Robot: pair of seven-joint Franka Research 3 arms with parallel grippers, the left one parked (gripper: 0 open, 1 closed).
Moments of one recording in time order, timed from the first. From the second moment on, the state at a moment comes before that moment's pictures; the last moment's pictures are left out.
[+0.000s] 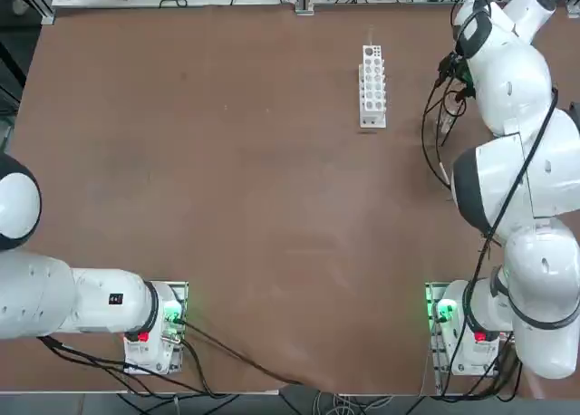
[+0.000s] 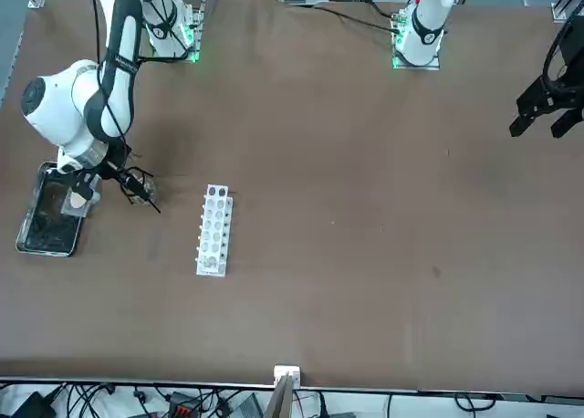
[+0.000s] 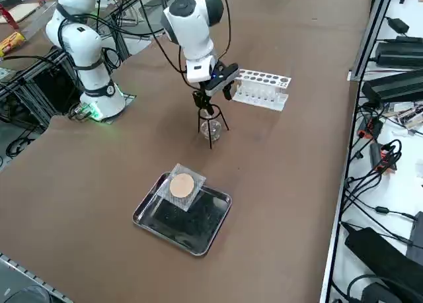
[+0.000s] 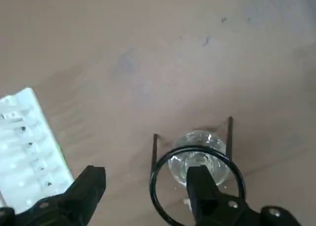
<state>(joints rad) 1.34 0.66 -1.45 -2.21 1.04 2.15 -0.22</state>
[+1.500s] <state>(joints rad) 0.75 0.66 -1.30 -1.74 0.63 1.89 -0.43</state>
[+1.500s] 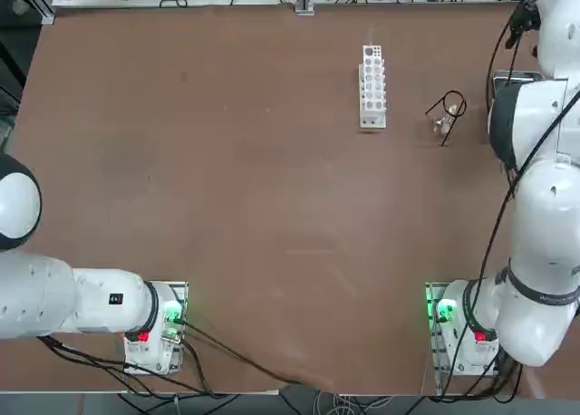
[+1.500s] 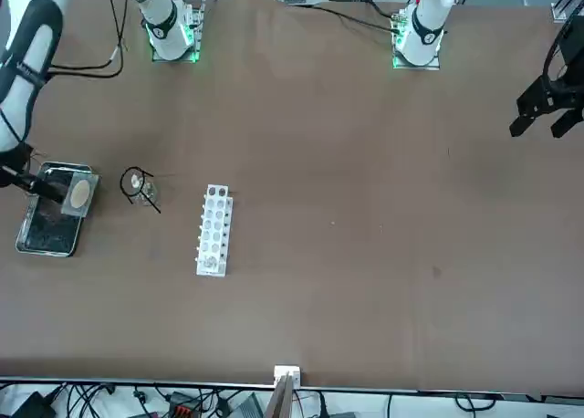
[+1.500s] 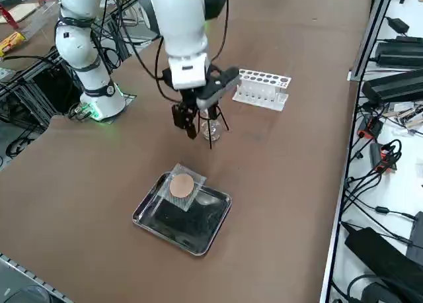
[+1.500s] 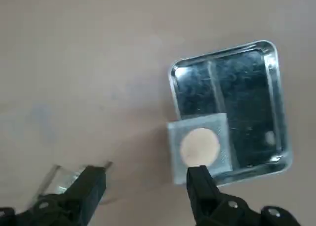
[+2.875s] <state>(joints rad) 0.70 0.99 -1.19 -1.73 0.41 2.07 -0.32</state>
